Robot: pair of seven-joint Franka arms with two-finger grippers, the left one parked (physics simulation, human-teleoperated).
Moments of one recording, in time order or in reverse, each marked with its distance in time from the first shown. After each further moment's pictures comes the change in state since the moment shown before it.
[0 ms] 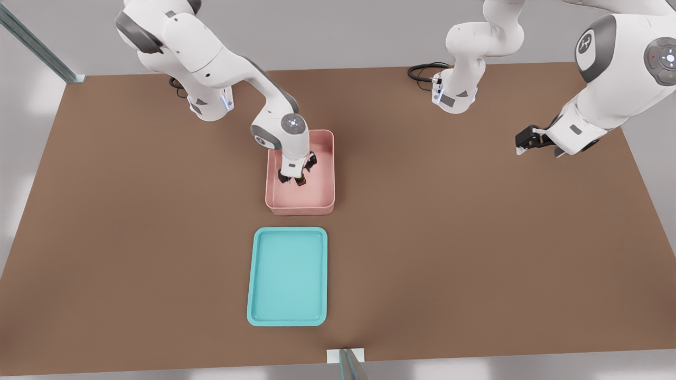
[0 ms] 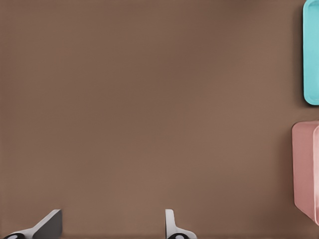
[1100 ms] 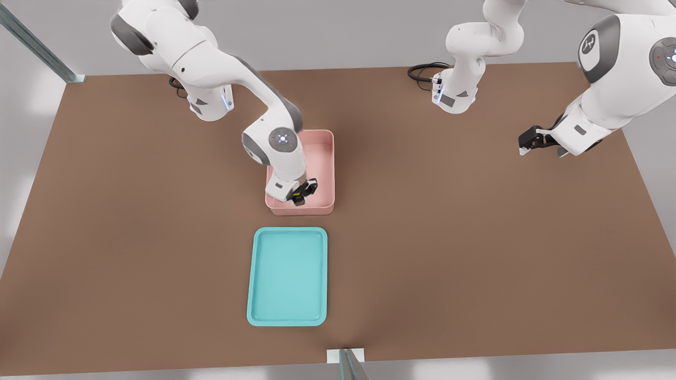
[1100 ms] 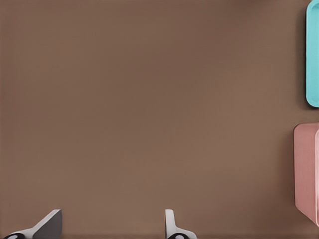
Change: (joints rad) arm -0.051 0.074 -0.069 0.464 0.160 -0.265 0.073
